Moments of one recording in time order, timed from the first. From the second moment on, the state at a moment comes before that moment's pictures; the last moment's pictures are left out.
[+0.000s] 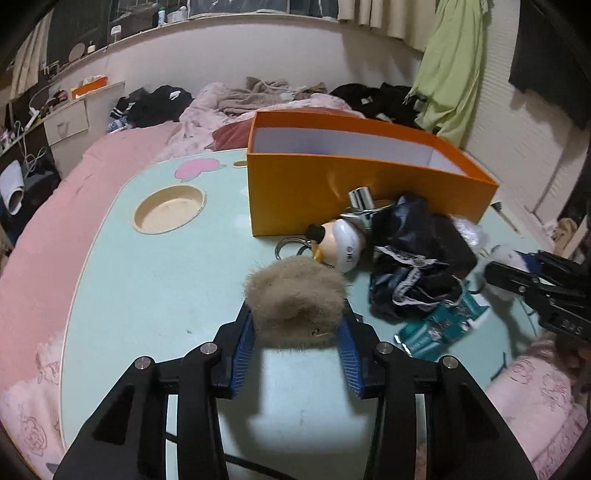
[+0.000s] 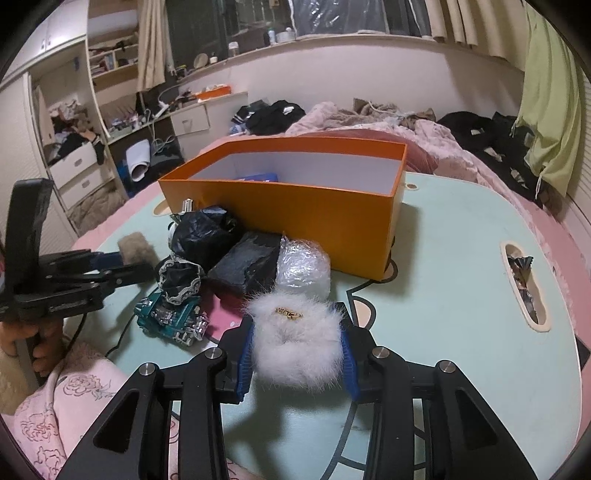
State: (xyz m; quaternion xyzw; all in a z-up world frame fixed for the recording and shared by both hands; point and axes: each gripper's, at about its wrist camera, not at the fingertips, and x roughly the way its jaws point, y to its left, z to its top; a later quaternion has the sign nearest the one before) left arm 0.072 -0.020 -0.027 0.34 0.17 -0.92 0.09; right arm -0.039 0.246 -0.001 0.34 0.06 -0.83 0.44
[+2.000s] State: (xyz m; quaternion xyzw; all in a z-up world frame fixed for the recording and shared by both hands) left arm 0.075 -0.011 -0.035 0.37 0.17 -0.90 0.15; right arm -0.027 0.241 -0.007 0.36 0.12 -0.84 0.39
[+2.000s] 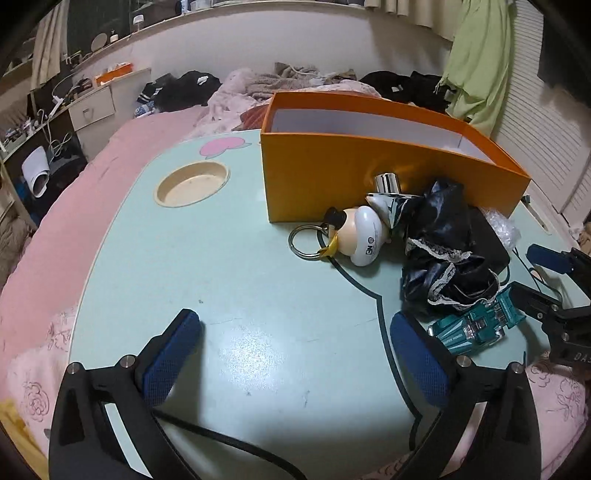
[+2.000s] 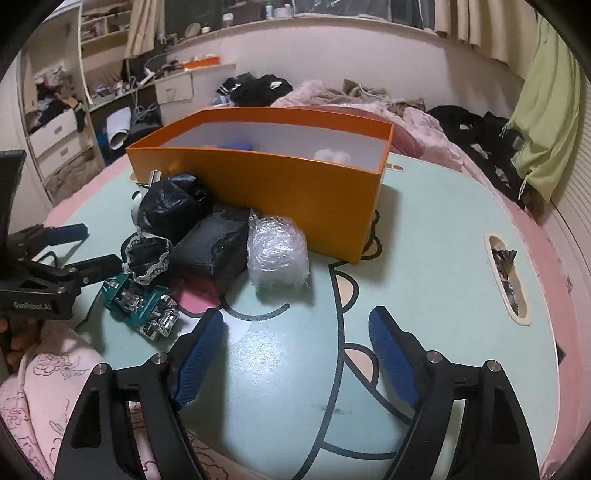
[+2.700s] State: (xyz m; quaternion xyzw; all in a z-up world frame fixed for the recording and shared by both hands) left arm 0.084 -0.008 -0.033 0.37 0.17 -0.90 0.15; right arm -0.074 0.212 0.009 0.39 0.07 -0.83 0.40
